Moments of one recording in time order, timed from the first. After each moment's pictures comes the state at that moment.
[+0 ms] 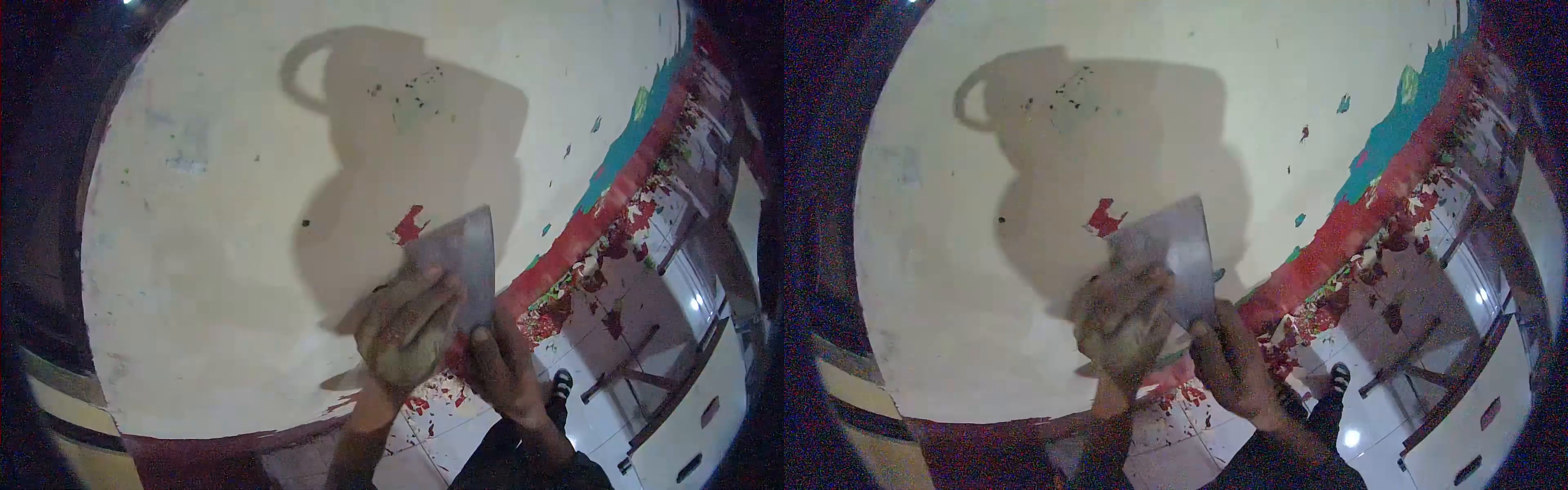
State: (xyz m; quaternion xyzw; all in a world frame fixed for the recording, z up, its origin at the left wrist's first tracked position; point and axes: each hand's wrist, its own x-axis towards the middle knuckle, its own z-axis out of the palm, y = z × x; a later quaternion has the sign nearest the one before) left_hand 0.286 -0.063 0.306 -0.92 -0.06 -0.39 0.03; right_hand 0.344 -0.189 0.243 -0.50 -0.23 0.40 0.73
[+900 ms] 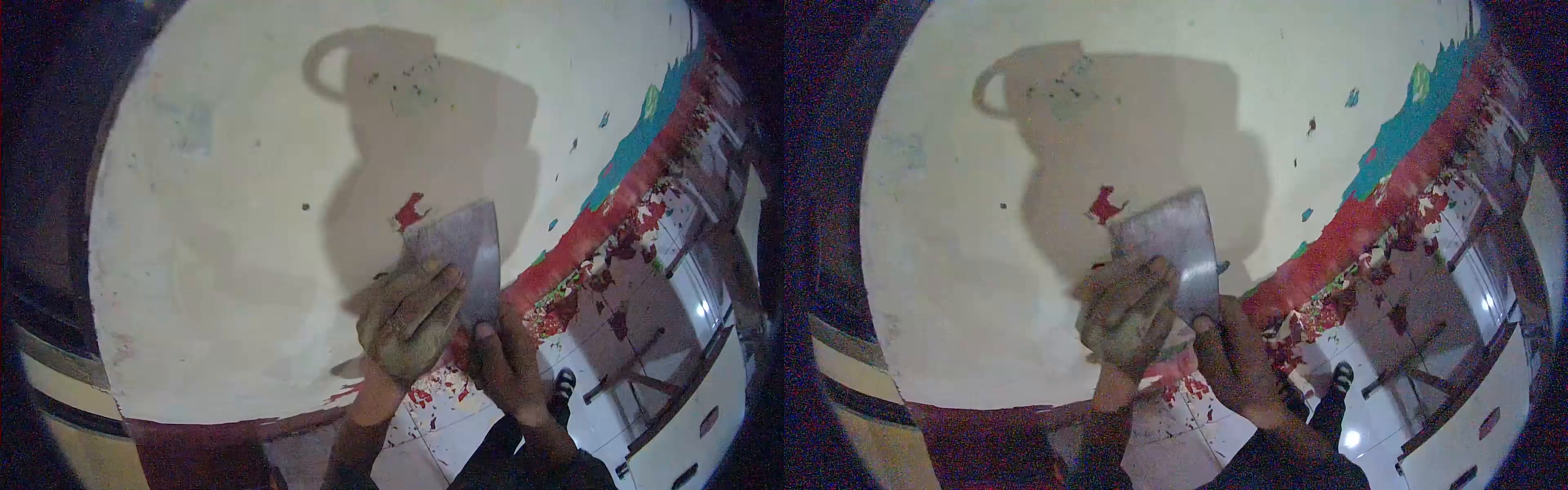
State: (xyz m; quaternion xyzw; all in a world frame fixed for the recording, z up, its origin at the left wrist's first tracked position) left_hand 0.283 -0.068 0.302 -0.92 -0.09 -0.38 0.02; right_hand 0.356 -0.187 0.258 -0.54 -0.29 0.34 0.71
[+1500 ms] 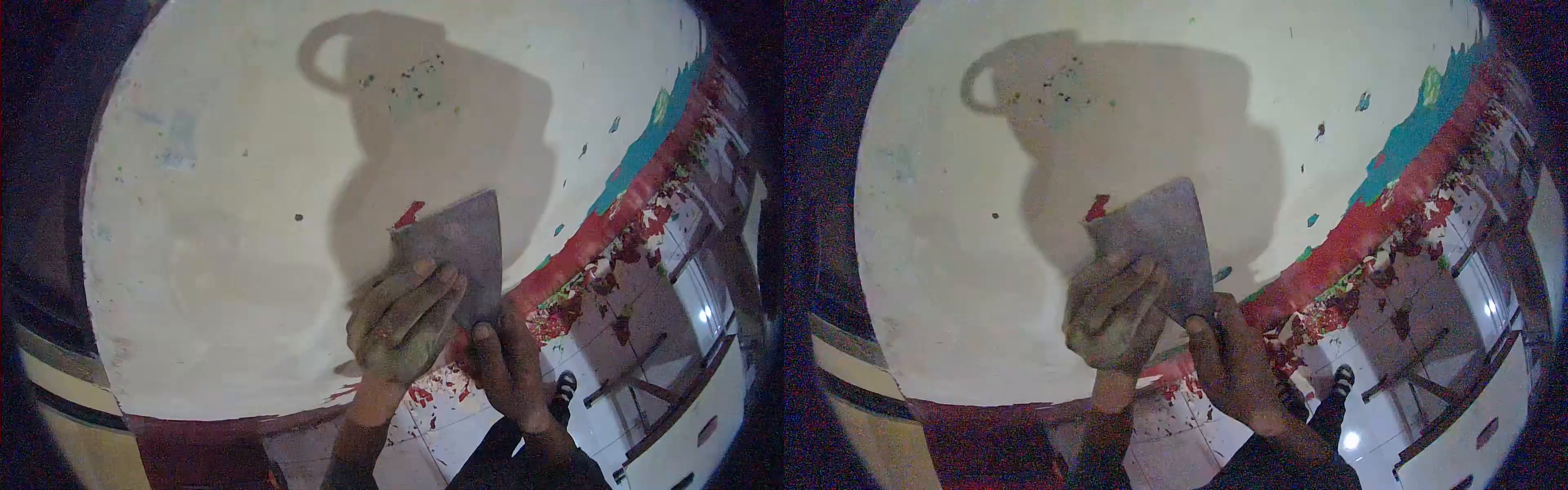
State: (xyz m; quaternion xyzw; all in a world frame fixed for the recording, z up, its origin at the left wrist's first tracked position) left_hand 0.292 -0.070 0.310 -0.90 -0.10 -0.43 0.02; right_hand 0.359 -0.185 0.256 -0.56 -0.28 0.35 0.69
